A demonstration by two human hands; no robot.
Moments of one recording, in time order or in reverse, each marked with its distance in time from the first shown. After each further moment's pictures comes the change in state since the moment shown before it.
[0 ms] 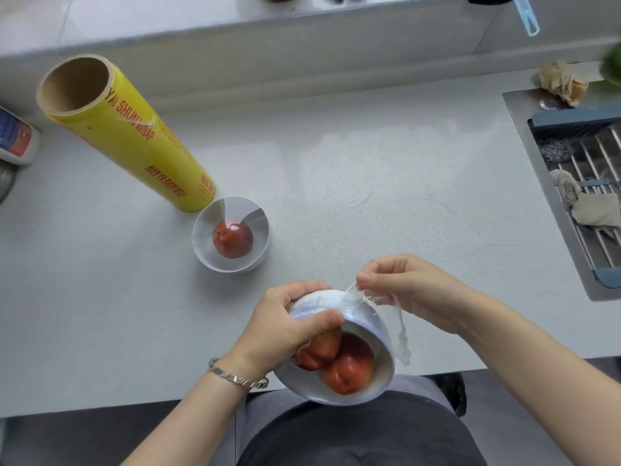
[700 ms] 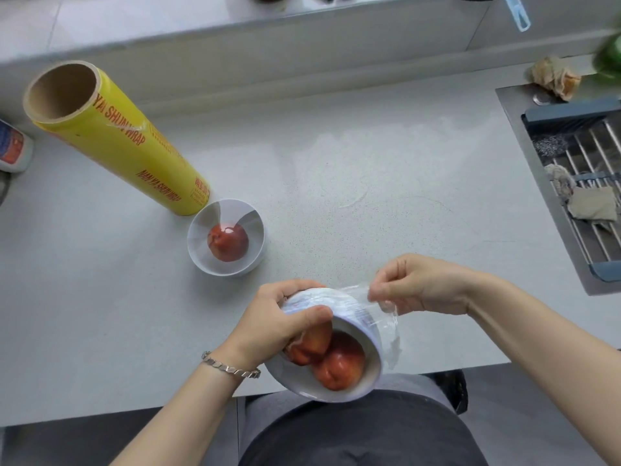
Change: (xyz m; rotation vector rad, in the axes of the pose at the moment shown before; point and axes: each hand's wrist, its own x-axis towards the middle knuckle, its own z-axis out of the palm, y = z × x) left_hand 0.009 0.000 -0.007 0.009 -0.060 0.017; right_hand 0.003 -0.001 -0.029 -0.113 -0.144 0.223
